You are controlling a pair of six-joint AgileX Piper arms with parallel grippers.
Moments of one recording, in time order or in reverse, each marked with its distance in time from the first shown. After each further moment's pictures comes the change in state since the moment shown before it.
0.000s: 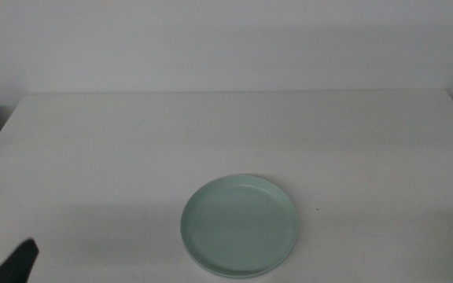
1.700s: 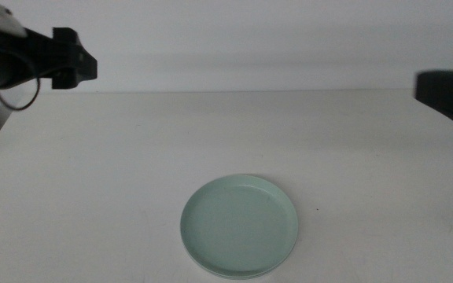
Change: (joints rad) left arm -0.005 1.080 -1.095 -0.053 0.525 -0.003; right arm 0.369 0.747 -0.878 0.098 0.247 0.048
